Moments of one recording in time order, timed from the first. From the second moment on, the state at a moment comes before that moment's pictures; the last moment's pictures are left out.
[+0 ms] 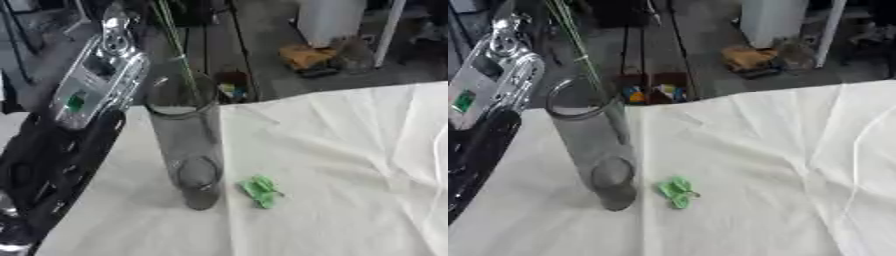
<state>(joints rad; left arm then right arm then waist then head) -1.11 0.58 -0.21 -1.57 0.29 0.48 0.42 -0.12 -0.24 -0.30 -1.98 -0.56 -0.58 0.14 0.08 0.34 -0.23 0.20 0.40</state>
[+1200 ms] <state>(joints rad) -1.07 0.61 -0.22 -1.59 0.07 0.51 0.17 -0.12 -0.24 -0.30 -1.98 -0.56 -0.57 0.14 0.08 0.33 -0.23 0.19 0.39</state>
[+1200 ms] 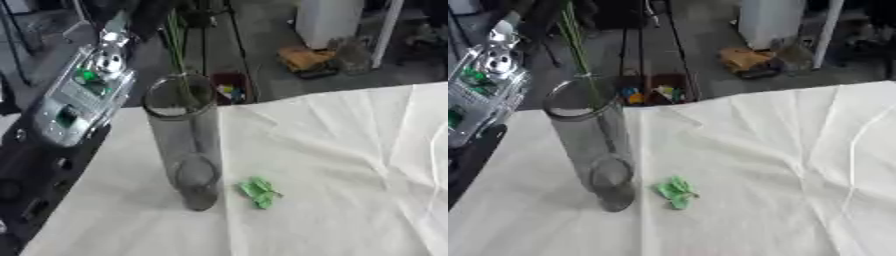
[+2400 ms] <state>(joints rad) -1.00 0.66 -0.23 -1.64 -0.05 0.50 0.00 -0.12 -0.24 -0.30 -1.98 -0.56 -0.56 0.13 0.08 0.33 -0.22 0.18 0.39</state>
